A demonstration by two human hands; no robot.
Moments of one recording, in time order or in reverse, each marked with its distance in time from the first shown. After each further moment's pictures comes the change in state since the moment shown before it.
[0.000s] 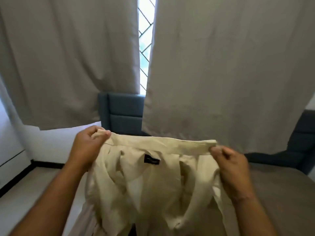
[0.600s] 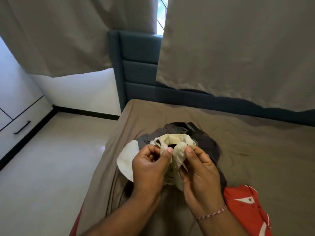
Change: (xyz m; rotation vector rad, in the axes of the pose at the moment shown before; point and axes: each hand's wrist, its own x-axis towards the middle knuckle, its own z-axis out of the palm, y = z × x) left_hand -0.218 -0.031 0.071 -0.295 -0.034 -0.442; right_hand -0.170 0.010 0.114 0.685 0.060 0.731
